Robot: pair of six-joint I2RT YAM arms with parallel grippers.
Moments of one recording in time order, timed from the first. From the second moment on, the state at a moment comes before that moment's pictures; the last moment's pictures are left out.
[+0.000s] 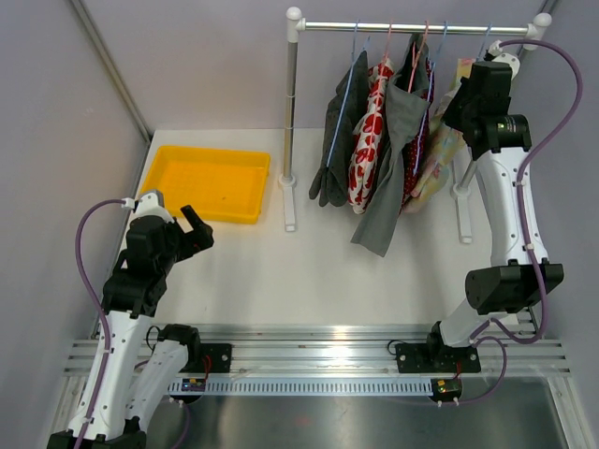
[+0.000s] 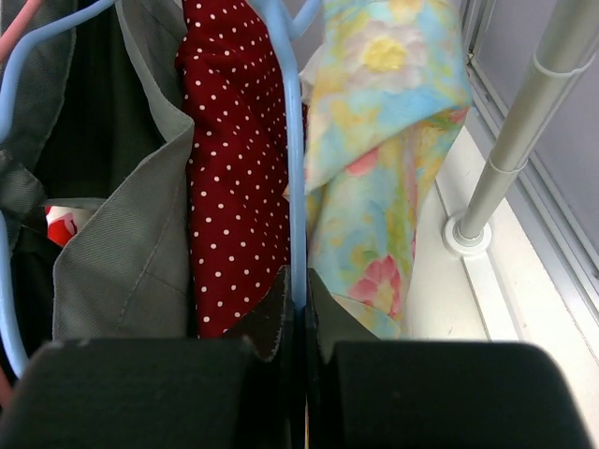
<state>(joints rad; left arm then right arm) -0.14 0.64 0.83 -0.72 -0.10 -0.47 0.04 1.64 1.99 -0.78 0.25 0.37</state>
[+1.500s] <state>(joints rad) -1.34 1.58 1.57 -0.22 0.03 -0.20 0.04 0.90 1.63 -1.07 -0.16 0.53</state>
